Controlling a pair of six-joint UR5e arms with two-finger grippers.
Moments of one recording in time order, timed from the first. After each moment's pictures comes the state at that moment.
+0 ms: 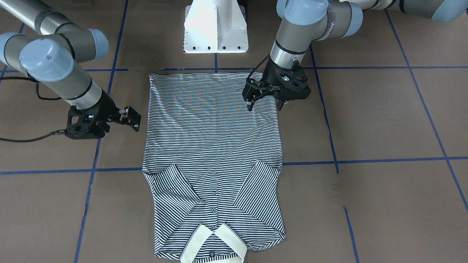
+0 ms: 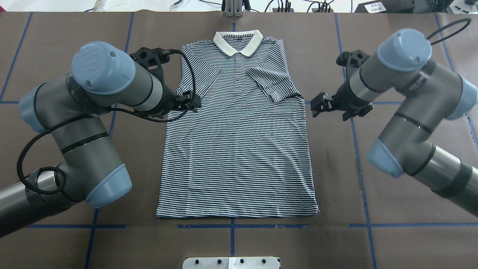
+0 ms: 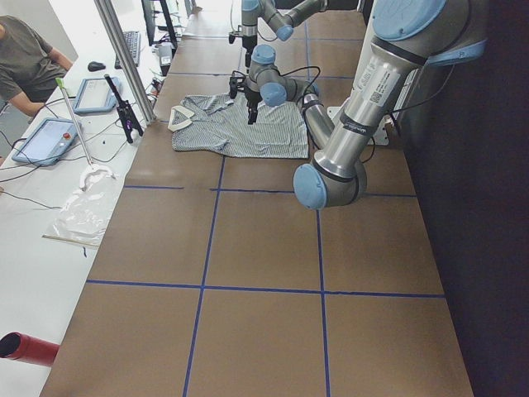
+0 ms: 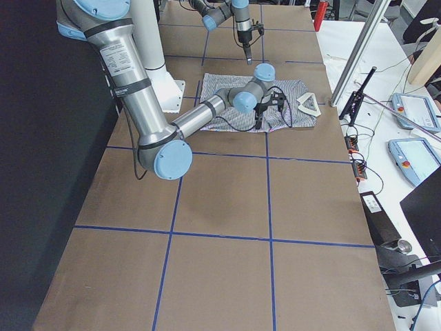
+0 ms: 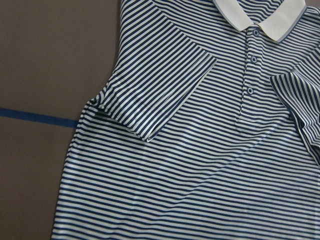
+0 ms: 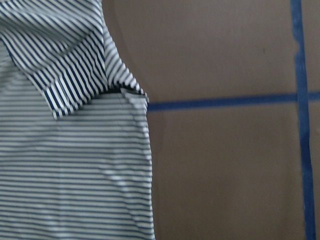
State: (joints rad) left arm -0.65 -2.13 -1.87 -1.66 -1.87 -1.30; right arm 0.76 -1.26 1.81 -1.36 2.10 1.13
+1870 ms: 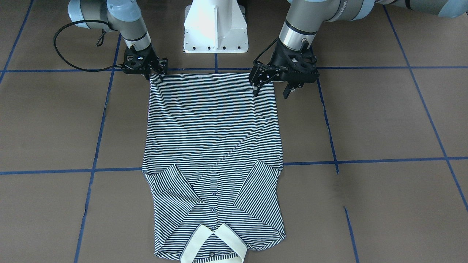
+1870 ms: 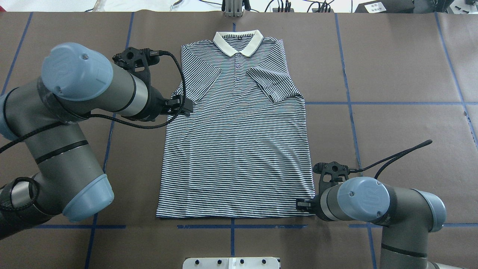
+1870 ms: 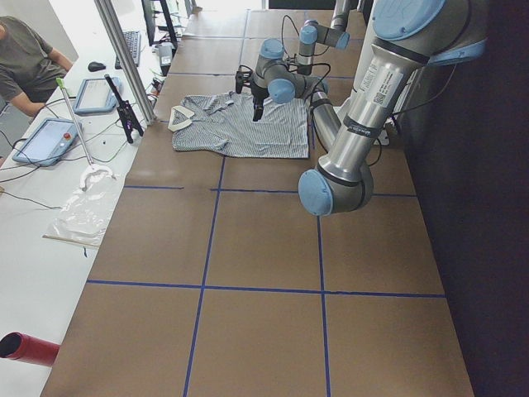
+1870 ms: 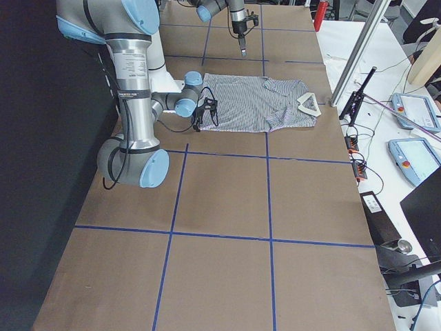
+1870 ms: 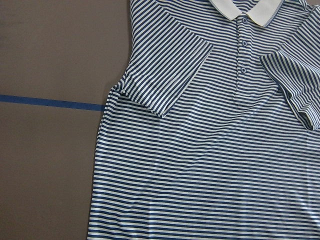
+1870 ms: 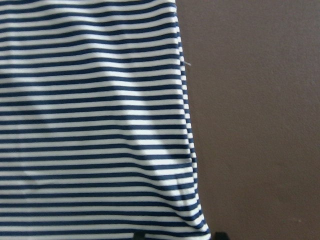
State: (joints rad) left arm -0.65 -2.09 -1.97 -1.64 -1.87 -1.27; right arm 0.26 -1.42 1.99 -1.33 1.74 1.50
